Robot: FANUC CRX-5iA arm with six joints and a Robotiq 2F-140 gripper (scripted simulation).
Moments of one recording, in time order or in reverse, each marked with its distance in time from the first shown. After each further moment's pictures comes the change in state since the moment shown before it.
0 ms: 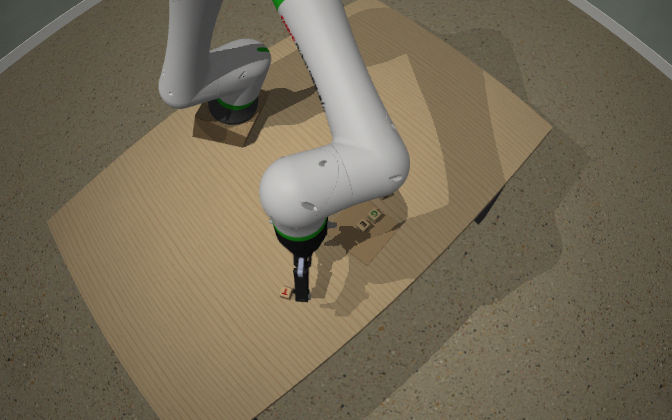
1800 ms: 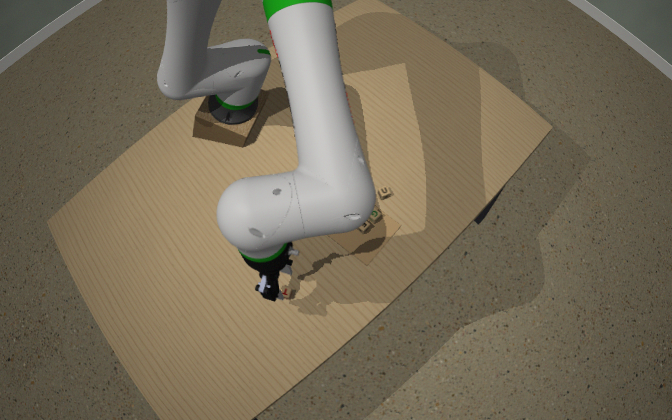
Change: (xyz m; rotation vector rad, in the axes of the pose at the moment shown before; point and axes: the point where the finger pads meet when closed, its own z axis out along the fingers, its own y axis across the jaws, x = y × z) arm 0.055 -0.040 0.002 -0.002 -0.018 0.229
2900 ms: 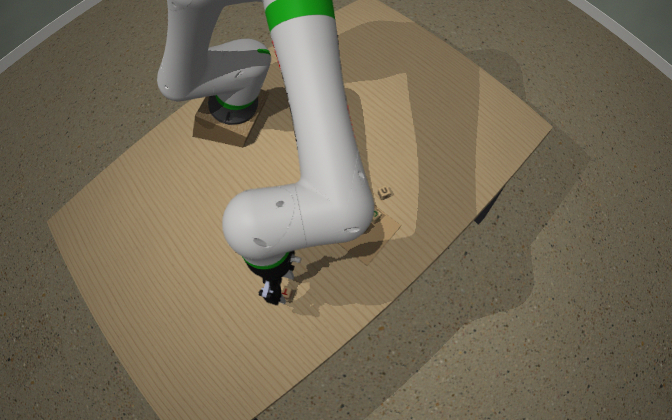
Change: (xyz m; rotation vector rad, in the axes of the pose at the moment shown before) arm 0.000 0.000 0.037 0.000 0.000 0.000
